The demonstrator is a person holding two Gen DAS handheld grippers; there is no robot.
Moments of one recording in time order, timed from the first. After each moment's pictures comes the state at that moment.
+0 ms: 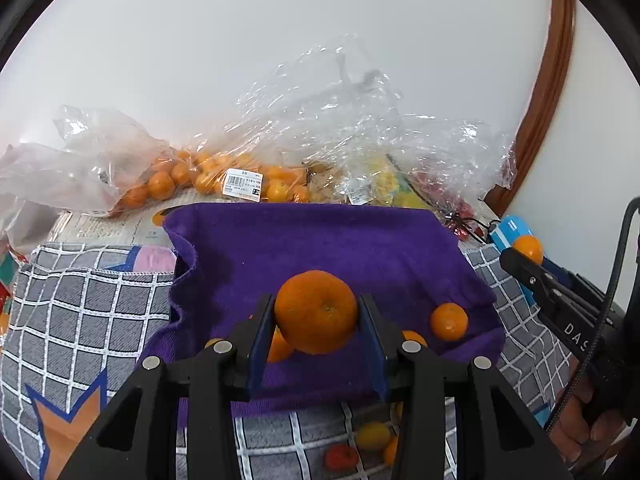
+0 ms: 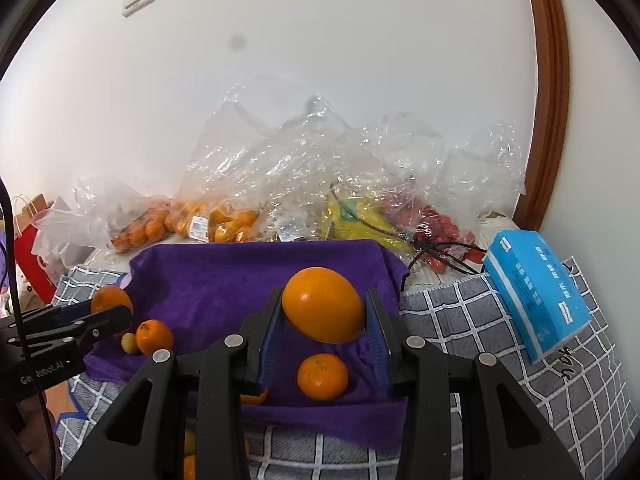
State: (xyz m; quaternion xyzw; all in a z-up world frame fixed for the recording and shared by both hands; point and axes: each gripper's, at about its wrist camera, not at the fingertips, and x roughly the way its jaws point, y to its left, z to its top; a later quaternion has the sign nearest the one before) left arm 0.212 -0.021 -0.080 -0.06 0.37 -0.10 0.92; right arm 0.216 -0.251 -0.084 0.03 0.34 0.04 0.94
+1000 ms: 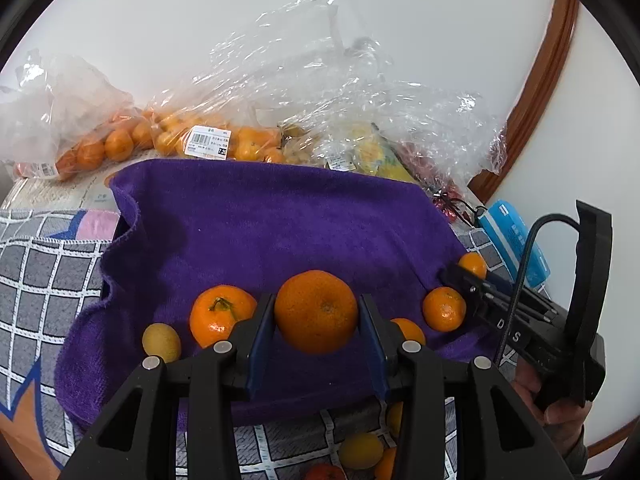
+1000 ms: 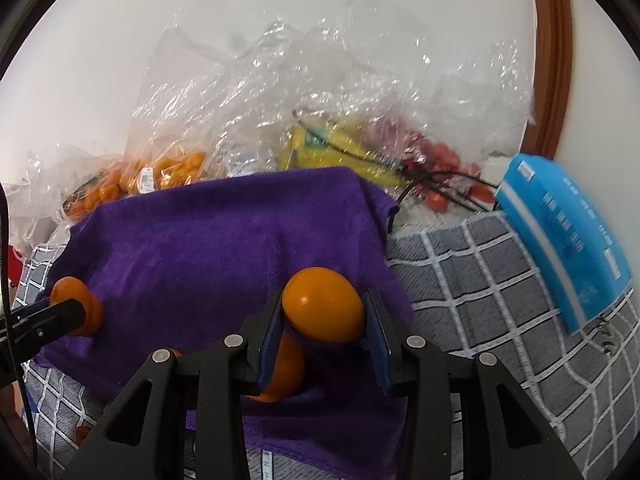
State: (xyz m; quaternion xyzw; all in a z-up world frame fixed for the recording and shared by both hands) left arm 0.231 -0.031 -0.124 -0.09 0.40 -0.14 0.90; right arm 0.251 -0.273 -0.160 0.04 0.40 0.02 0.91
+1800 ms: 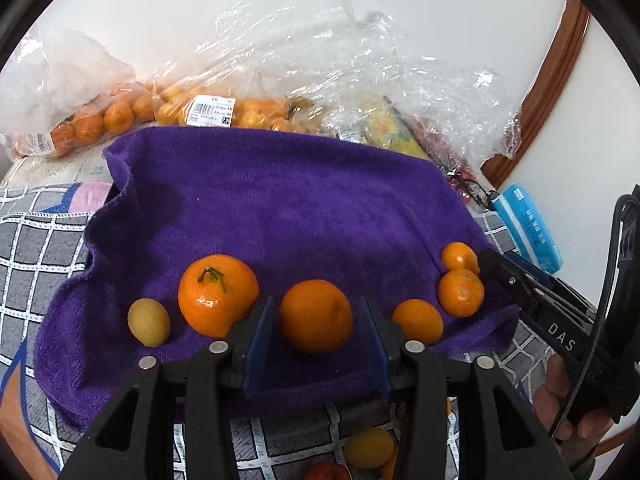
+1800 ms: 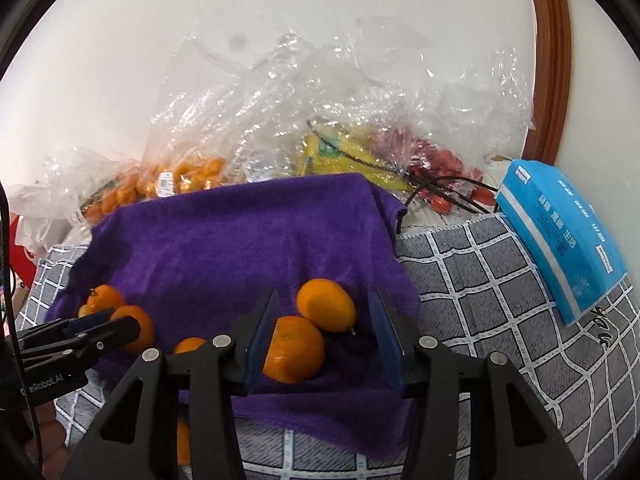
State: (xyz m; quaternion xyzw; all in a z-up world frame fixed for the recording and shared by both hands) left arm 0.233 -0.036 -0.141 -0.09 0.43 -0.14 0.89; right arm 0.231 -0.267 -0.137 0.05 0.39 0.04 0.92
